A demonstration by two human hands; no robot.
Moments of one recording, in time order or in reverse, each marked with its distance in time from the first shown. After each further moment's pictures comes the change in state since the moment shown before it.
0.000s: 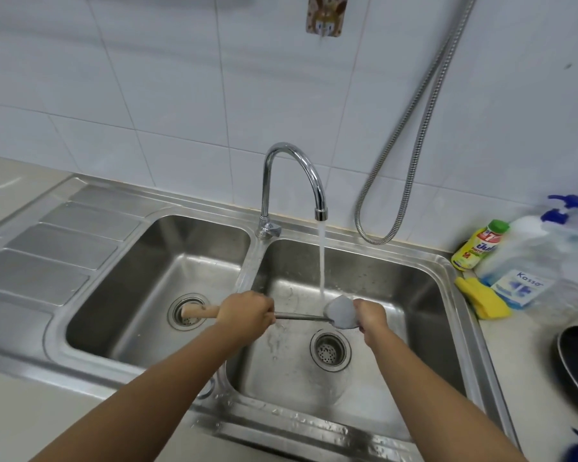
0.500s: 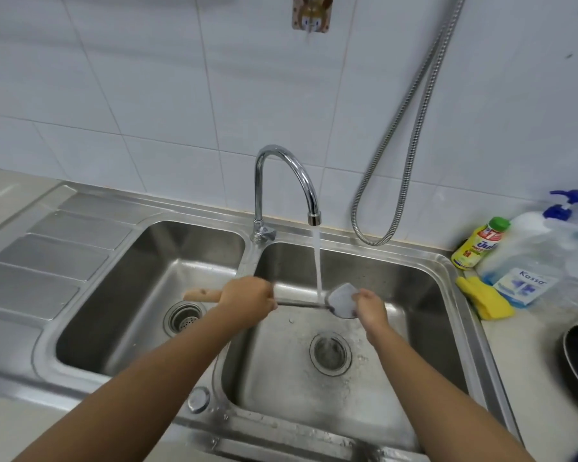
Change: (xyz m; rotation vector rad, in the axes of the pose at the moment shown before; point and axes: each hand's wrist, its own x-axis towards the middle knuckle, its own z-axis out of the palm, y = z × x) left_hand 0.039 0.005 -0.025 0.017 -0.067 -0.073; right_hand 0.007 -0.009 0.000 -0.002 -0.005 -0.189
